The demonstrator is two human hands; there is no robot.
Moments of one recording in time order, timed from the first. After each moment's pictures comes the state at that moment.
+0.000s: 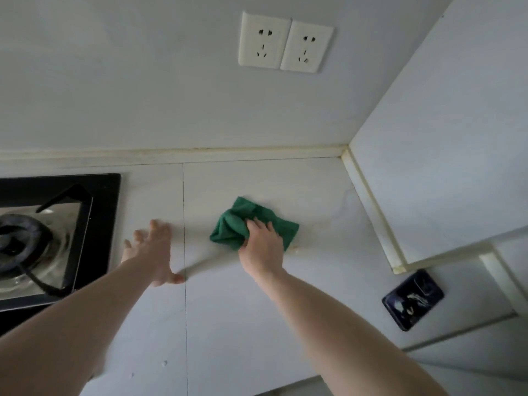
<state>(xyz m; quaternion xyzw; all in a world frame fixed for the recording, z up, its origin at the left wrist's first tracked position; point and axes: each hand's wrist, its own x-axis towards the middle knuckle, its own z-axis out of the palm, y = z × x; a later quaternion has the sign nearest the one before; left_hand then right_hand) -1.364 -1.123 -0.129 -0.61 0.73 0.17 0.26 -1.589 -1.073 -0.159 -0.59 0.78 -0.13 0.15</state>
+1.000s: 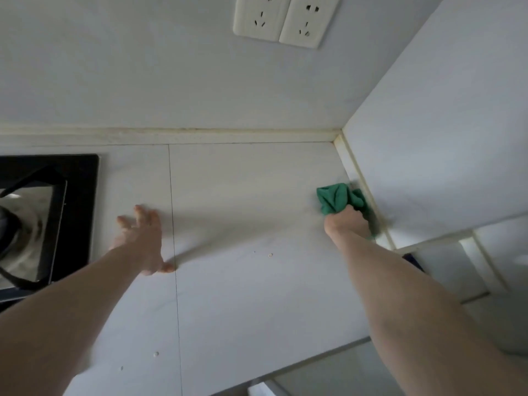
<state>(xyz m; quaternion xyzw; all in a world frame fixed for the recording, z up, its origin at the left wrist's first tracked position) -1.369 -1.132 -0.134 -0.59 0.73 0.19 0.29 -1.783 -1.068 -0.149 -0.26 0.96 -0.01 0.10</state>
